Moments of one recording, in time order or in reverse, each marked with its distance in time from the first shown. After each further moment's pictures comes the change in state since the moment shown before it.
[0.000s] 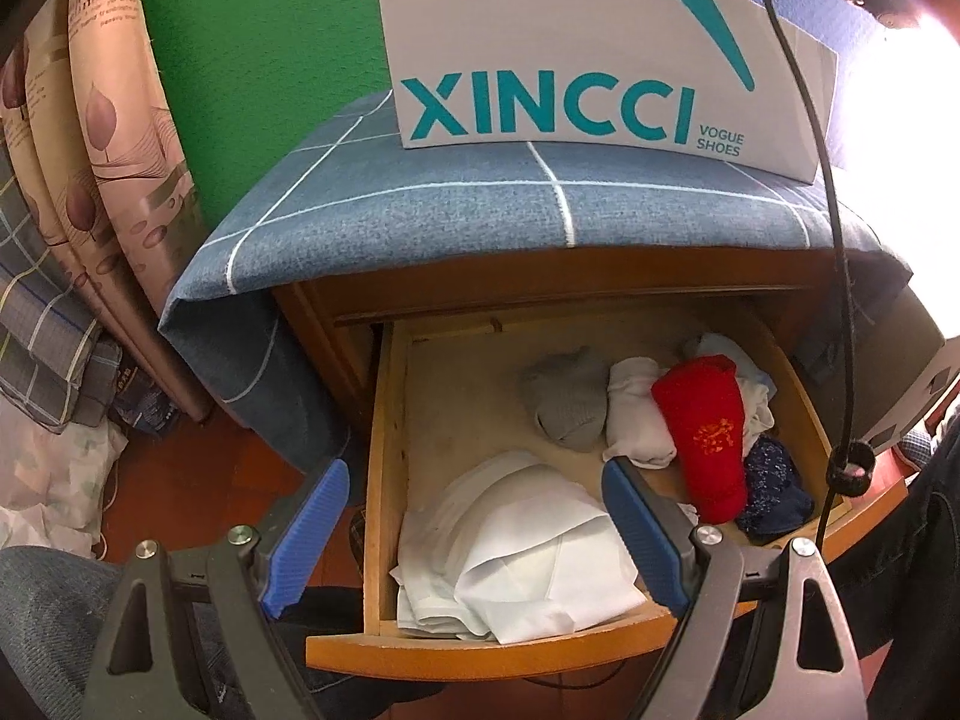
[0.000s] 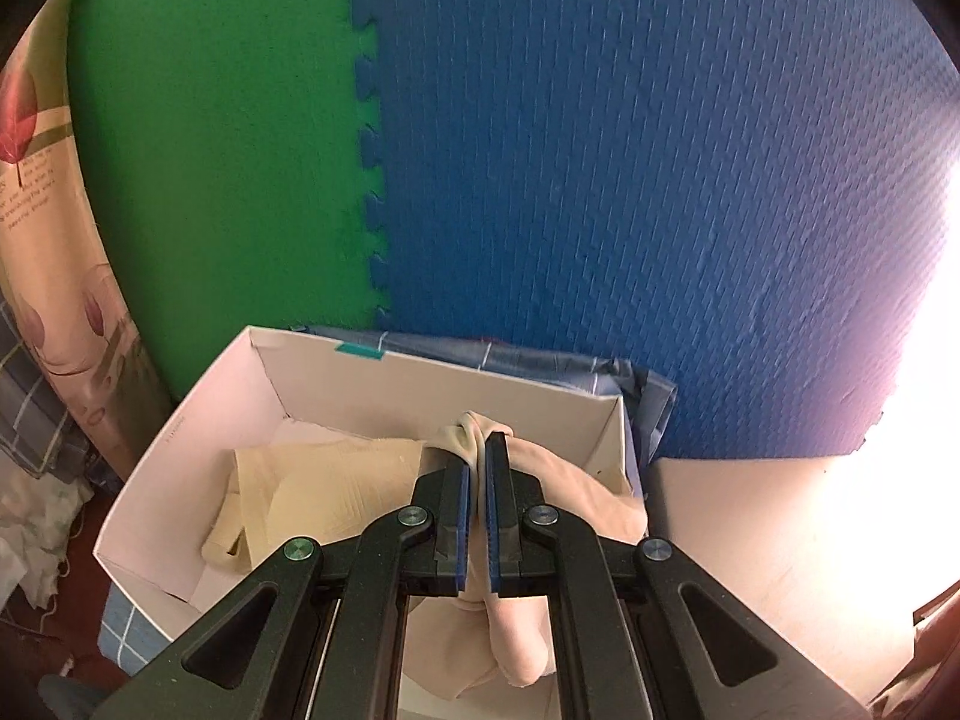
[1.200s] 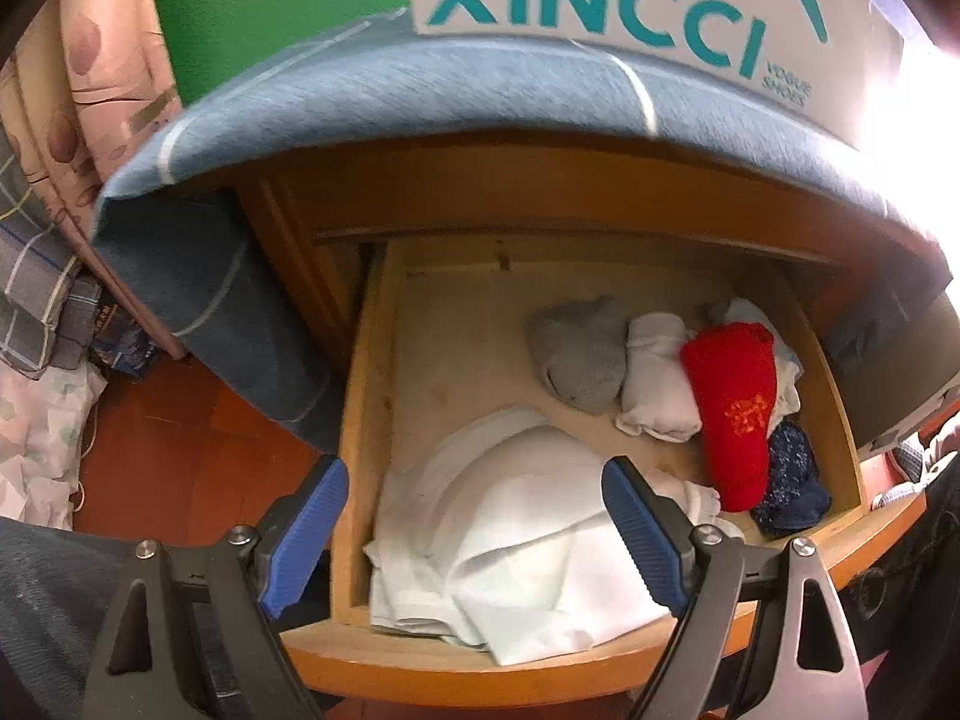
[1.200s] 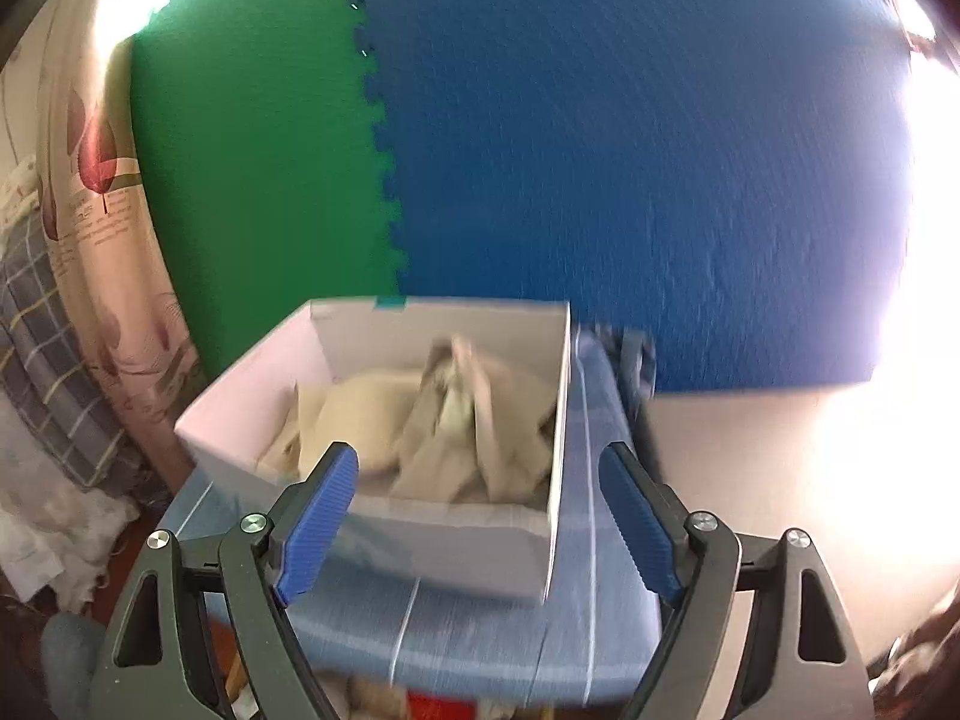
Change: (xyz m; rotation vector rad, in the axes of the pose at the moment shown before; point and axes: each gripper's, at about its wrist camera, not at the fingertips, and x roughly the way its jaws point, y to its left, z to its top) left arm 0.047 0.004 -0.008 -0.072 0.158 -0.032; right arm -0.099 -0.037 -0.130 0.113 -0.157 0.115
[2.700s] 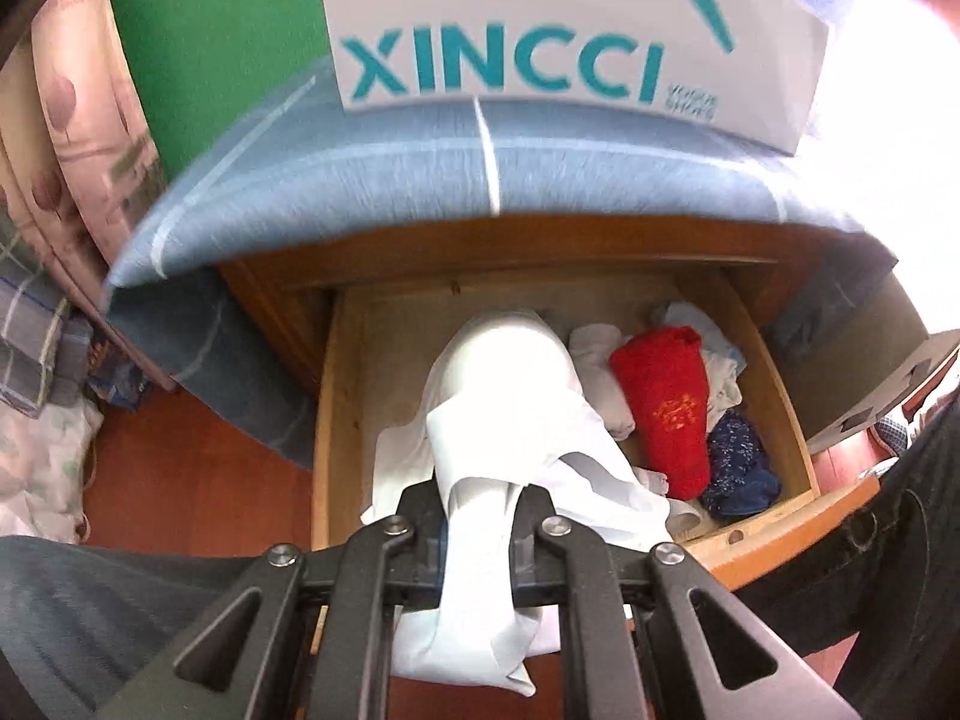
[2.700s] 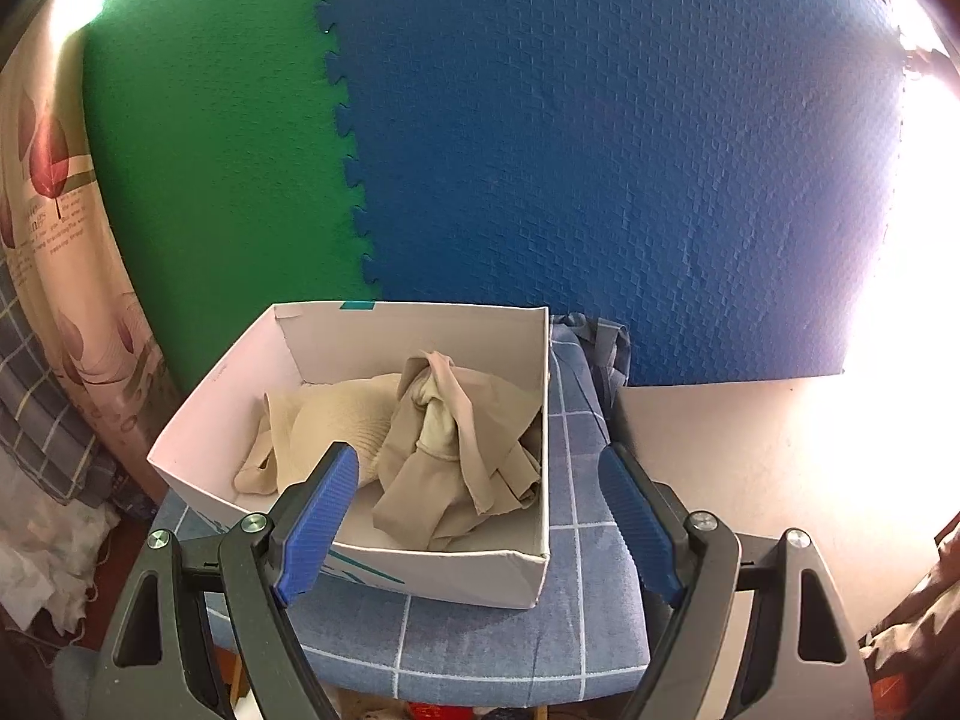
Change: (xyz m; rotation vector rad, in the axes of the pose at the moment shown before) left arm -0.044 -0.027 0.006 0.078 -0.042 -0.015; right arm 0.016 0.013 0.040 0.009 0.067 -0.106
